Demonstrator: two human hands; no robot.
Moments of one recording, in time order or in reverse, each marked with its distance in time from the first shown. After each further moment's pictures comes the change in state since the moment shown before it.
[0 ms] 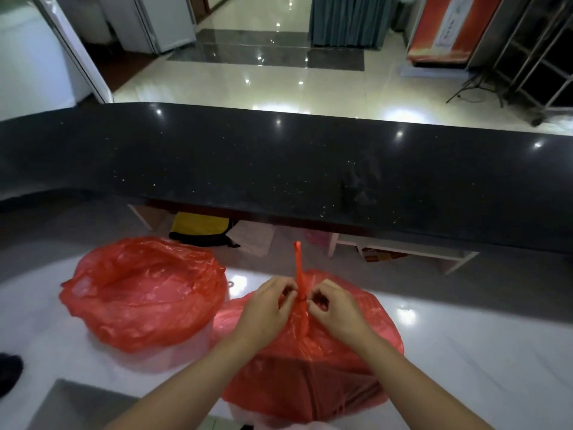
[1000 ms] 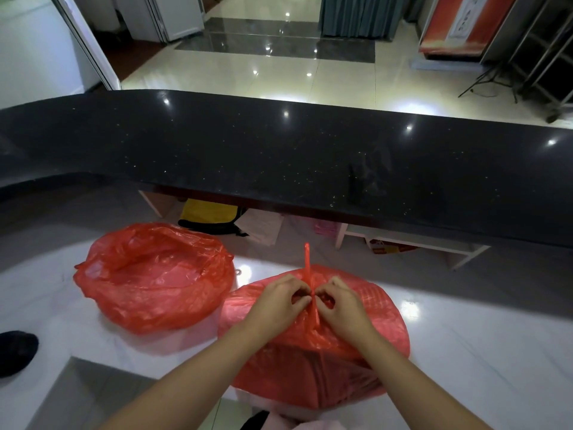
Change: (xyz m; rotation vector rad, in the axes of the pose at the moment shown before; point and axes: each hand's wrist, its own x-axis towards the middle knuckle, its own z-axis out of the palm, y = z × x) left_hand -0.008 0.008 -0.001 0.078 -0.110 0.066; right_hand -0.015 0.008 0.017 -0.033 0.037 0.002
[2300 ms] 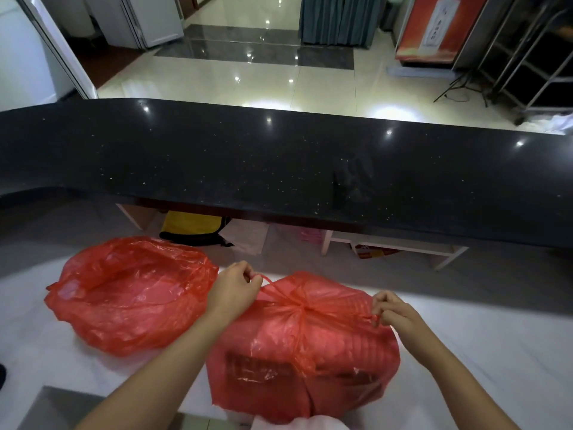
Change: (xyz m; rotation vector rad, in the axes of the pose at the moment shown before) left_hand 0.030 -0.037 -0.043 0.034 0.138 -0.472; right_hand -0.041 0.053 -0.104 0.465 -0.084 0.357
